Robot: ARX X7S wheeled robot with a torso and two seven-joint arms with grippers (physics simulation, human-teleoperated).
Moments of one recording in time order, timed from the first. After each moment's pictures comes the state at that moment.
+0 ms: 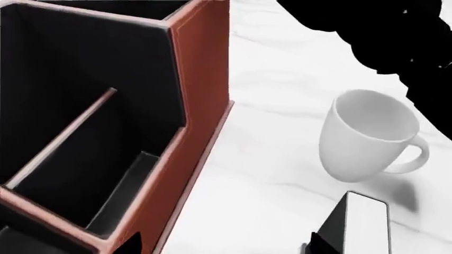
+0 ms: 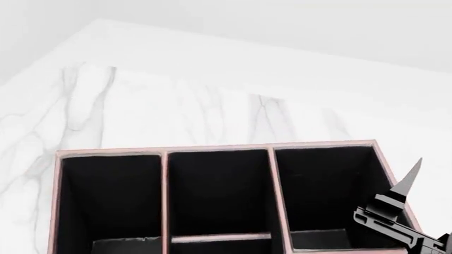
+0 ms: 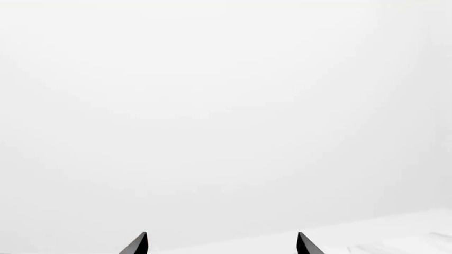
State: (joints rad) left arm -0.29 -0.78 0.39 0.91 -0.95 -1.03 0.20; right arm 0.12 0.27 0.12 -0.35 0.24 0.15 0.41
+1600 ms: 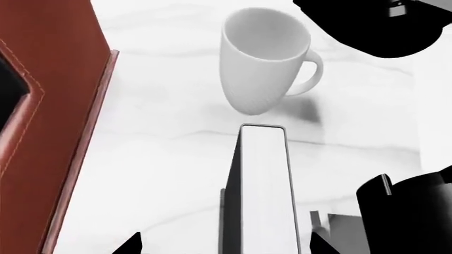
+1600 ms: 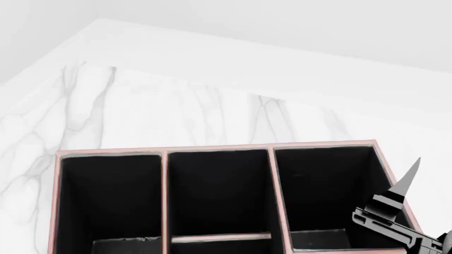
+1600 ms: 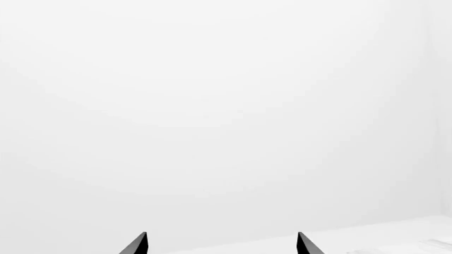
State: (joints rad) left arm -0.48 -0.77 0.78 0.84 -0.76 -1.04 0.50; right arm 0.12 0.29 0.09 -0.34 0.24 0.12 0.43
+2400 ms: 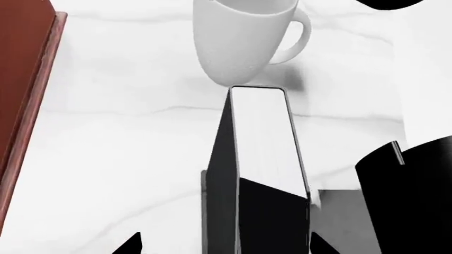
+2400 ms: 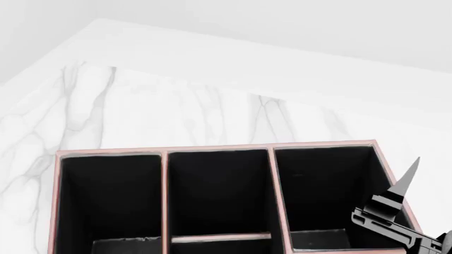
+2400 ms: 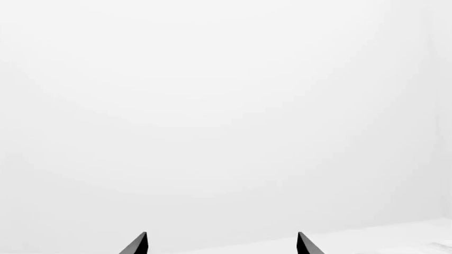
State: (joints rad) left arm -0.53 -0.72 0.97 0.66 -0.60 -0.94 0.64; right arm 0.11 0.30 0.08 -0.34 0.24 0.11 0.44
